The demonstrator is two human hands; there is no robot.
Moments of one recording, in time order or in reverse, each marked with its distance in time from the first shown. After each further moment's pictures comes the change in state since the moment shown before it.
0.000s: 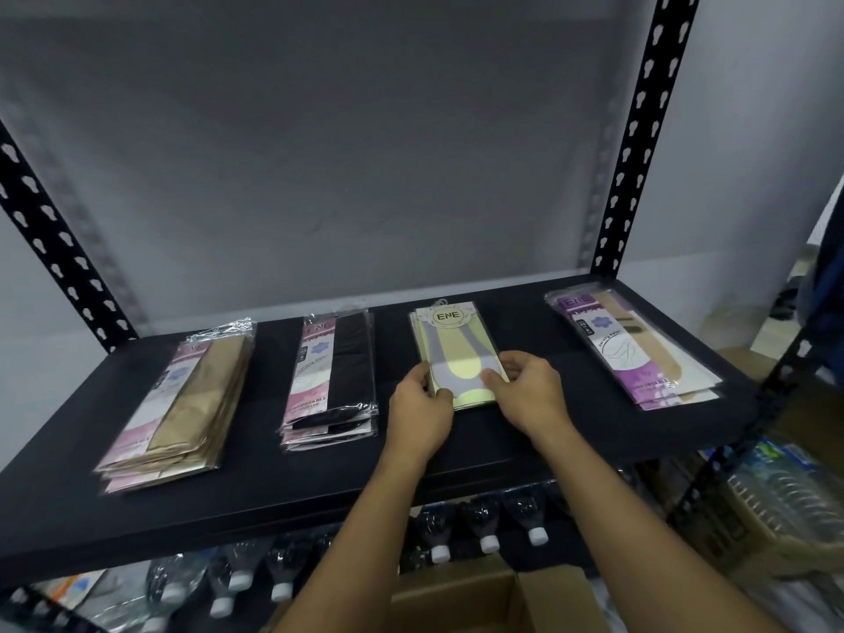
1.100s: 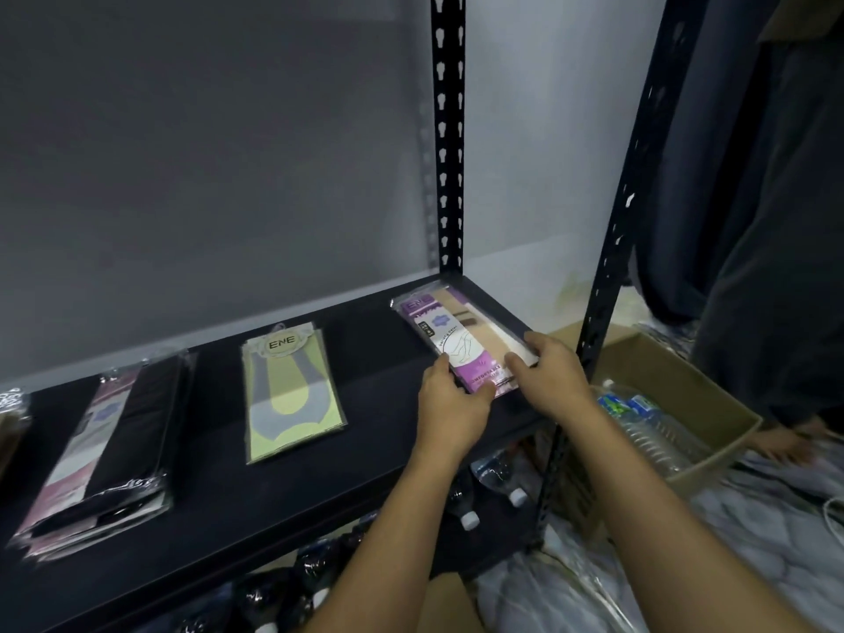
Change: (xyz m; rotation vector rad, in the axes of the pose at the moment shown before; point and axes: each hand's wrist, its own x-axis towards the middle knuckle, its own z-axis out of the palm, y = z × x) left_hand -0.017 0.056 0.206 -0.002 -0.290 0.063; right_hand 0.034 0.093 -0.189 -0.274 0.195 0.092
